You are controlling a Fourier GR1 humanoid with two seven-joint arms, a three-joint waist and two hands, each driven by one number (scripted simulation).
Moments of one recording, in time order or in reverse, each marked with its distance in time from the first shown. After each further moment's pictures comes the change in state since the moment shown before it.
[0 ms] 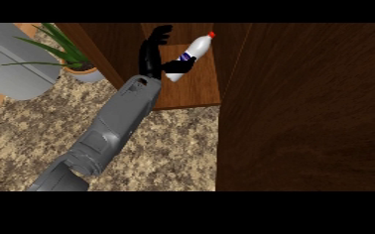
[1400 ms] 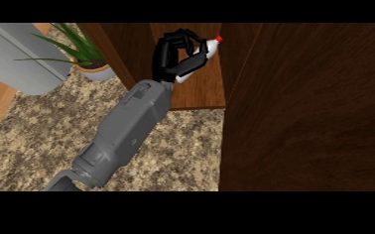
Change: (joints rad) left arm 0.117 -0.026 0.019 -0.328 0.298 -0.423 -0.259; right arm -0.008 0.015 0.040 -0.008 0.004 0.020 0.030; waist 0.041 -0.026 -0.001
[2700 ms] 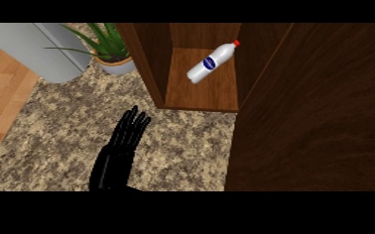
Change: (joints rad) left arm 0.959 0.359 -0.326 -0.992 0.090 -0.138 0.018; right arm -0.027 -0.166 0.095 -0.005 0.058 -0.021 0.014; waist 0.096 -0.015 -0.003
